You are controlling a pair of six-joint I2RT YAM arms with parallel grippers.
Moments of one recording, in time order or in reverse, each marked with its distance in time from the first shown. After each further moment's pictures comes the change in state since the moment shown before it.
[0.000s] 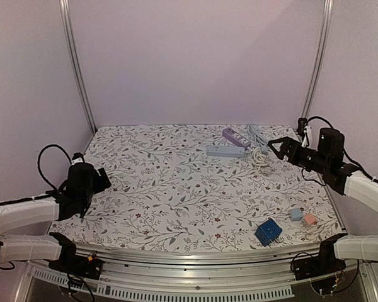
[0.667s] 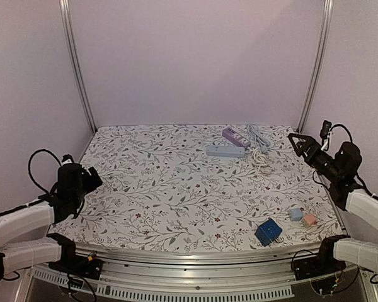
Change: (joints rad) left arm 0.135 -0.109 -0.038 -0.020 0.098 -0.021; right arm -0.202 -0.063 -0.192 0.443 -0.144 0.175
